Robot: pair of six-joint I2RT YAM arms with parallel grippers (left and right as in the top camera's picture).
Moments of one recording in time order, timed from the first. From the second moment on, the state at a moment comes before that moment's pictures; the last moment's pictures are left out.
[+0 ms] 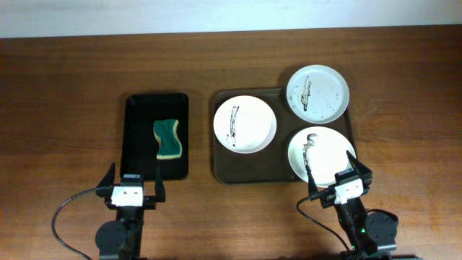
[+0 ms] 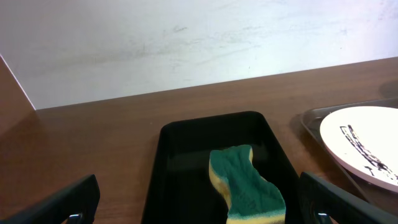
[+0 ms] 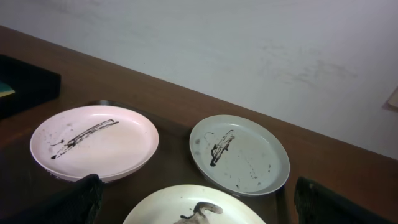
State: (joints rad) left arm 0.00 0.02 0.01 -0.08 -0.01 0.14; right arm 0.07 0.01 0.01 -0.06 -0.19 -0.24
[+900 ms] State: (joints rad) left arm 0.00 0.02 0.01 -0.08 -0.01 0.14; right arm 0.07 0.01 0.01 -0.07 0.11 0.05
